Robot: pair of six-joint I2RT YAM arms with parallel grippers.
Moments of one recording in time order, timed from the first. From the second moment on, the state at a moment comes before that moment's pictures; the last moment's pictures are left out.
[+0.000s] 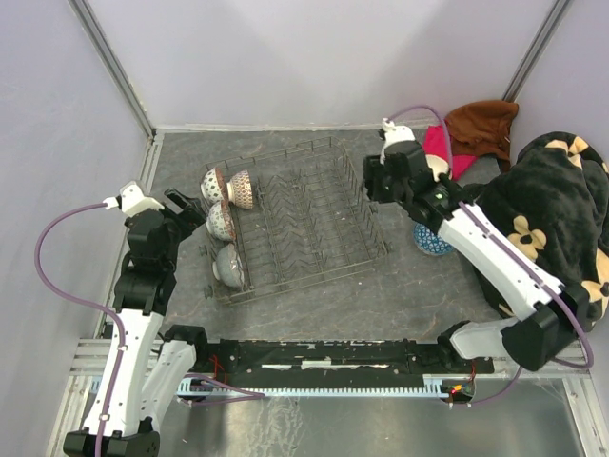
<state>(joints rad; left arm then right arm) -0.08 0.64 0.77 -0.41 -0.29 -0.54 0.53 1.30 1.25 -0.58 0.26 0.31</state>
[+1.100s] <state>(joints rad) -0.08 0.59 0.77 -0.42 -0.28 -0.54 0.65 2.29 1.99 -0.10 -0.35 0.59</state>
